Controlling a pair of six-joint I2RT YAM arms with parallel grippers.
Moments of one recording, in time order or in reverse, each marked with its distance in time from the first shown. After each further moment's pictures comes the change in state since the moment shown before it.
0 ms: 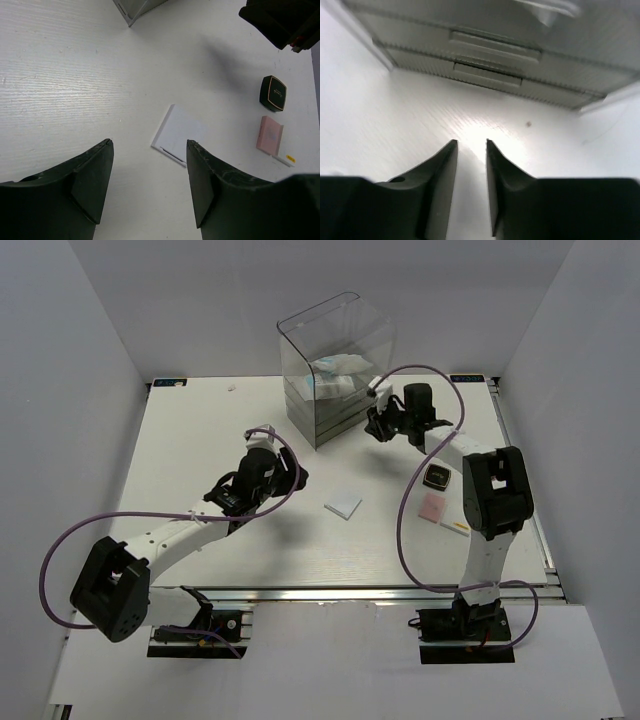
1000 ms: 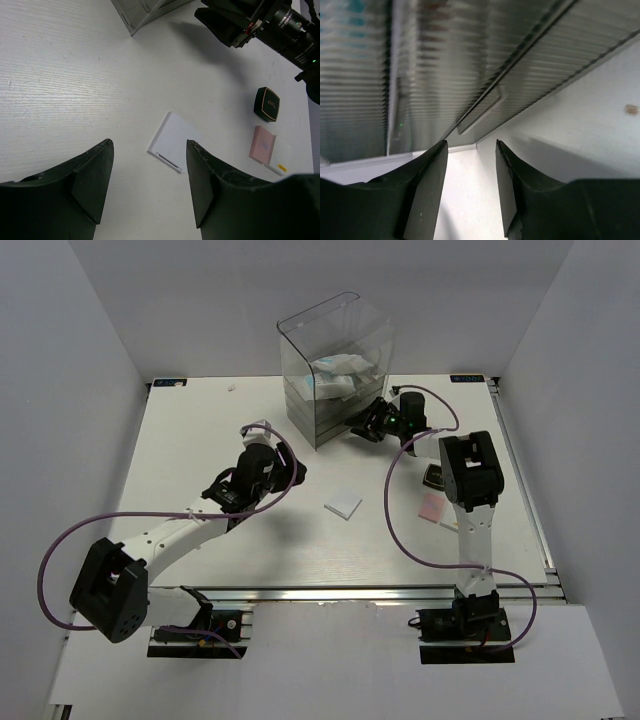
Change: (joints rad) left arm 0.007 -0.005 0.035 -0.036 -0.023 -0.035; right arm -0.048 0.335 0.128 0.360 -0.150 1.408
